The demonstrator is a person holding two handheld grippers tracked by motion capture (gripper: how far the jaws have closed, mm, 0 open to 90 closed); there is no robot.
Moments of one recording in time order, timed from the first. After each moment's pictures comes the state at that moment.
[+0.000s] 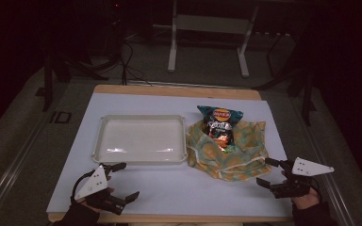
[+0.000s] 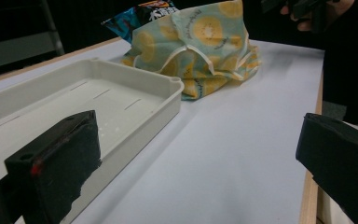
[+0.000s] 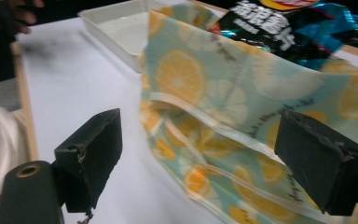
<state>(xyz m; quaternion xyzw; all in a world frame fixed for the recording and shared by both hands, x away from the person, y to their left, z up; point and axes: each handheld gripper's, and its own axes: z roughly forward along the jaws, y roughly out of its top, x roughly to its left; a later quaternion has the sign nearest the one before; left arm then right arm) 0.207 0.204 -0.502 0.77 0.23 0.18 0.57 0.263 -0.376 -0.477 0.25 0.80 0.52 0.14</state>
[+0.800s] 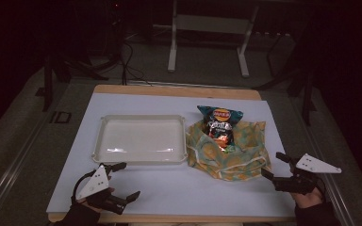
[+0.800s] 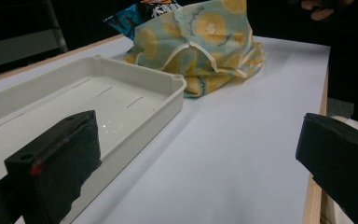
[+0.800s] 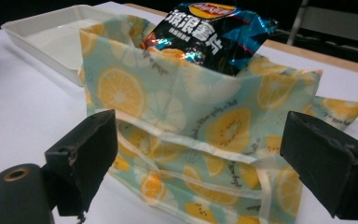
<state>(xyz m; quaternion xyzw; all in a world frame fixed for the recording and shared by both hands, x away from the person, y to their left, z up) 0.206 0.201 -0.501 0.77 0.23 0.18 0.56 0.260 -0.377 -0.463 0.34 0.77 0.50 0.21</state>
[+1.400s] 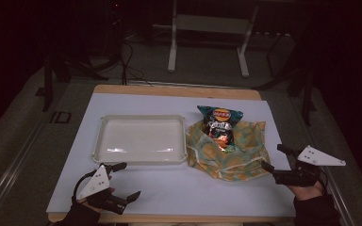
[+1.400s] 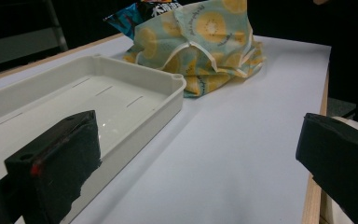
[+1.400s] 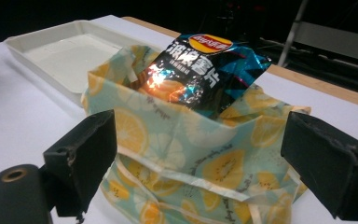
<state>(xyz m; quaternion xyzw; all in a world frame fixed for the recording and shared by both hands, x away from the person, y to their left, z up) 0.206 0.200 -0.500 0.77 0.23 0.18 0.56 0.266 -0.366 -0.429 0.33 0.77 0.50 0.23</state>
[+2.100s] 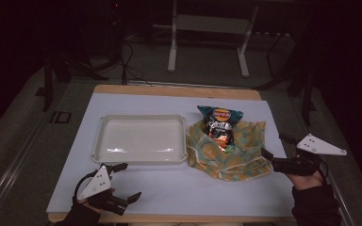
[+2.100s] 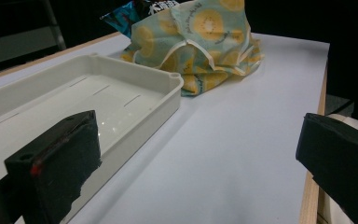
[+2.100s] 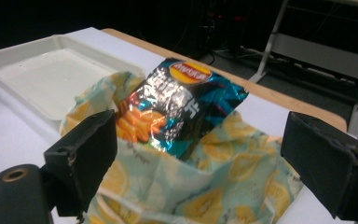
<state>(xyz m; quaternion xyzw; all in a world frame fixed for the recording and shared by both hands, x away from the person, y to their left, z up) 0.206 0.198 -0.500 0.78 0.23 0.18 0.55 0.281 -0.352 -0.400 0.34 0.76 0.49 0.27</state>
